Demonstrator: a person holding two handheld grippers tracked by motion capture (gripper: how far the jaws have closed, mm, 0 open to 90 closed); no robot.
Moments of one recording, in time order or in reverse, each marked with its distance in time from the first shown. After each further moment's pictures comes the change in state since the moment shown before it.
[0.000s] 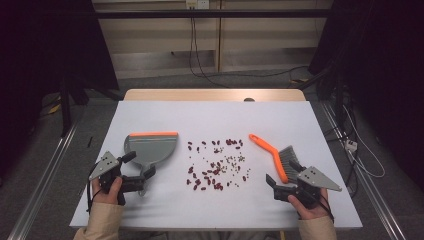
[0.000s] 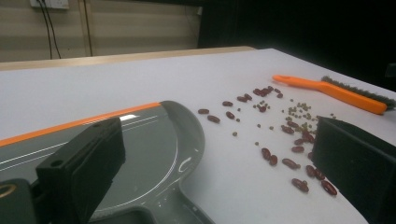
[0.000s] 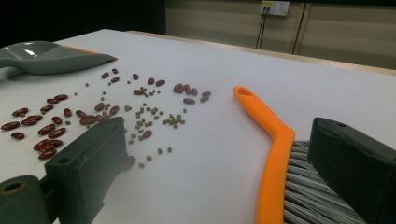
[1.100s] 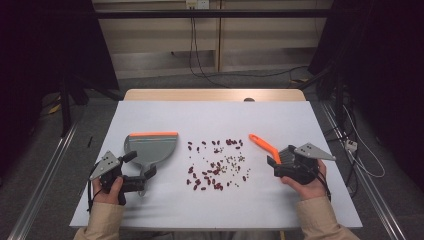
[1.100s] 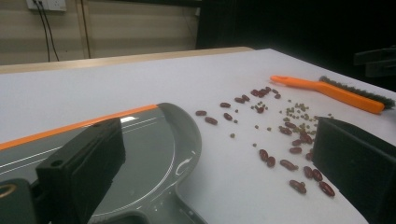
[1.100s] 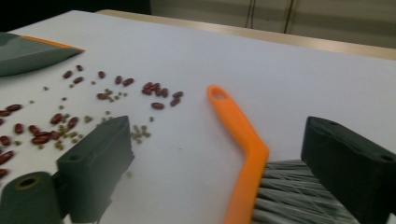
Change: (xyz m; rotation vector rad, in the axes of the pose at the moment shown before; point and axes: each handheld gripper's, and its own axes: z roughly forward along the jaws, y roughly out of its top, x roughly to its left) left arm -0.002 0.001 0.001 -0.002 -0.003 0.009; right arm -0.034 0.034 0.040 0.155 -0.045 0.044
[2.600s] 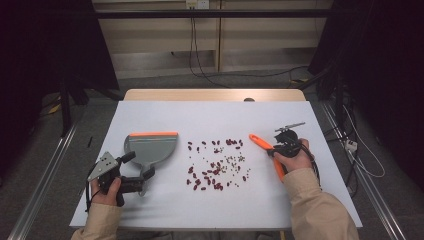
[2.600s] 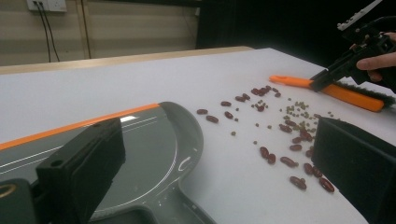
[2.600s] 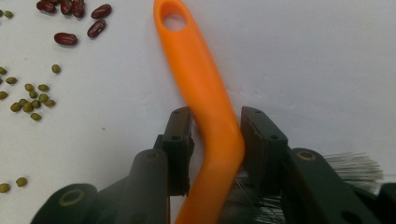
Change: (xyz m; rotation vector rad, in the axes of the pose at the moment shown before) left arm 0.001 -0.001 -0.004 0.003 -0.005 0.010; right arm -0.025 0.024 0.080 0.537 -0.028 0.026
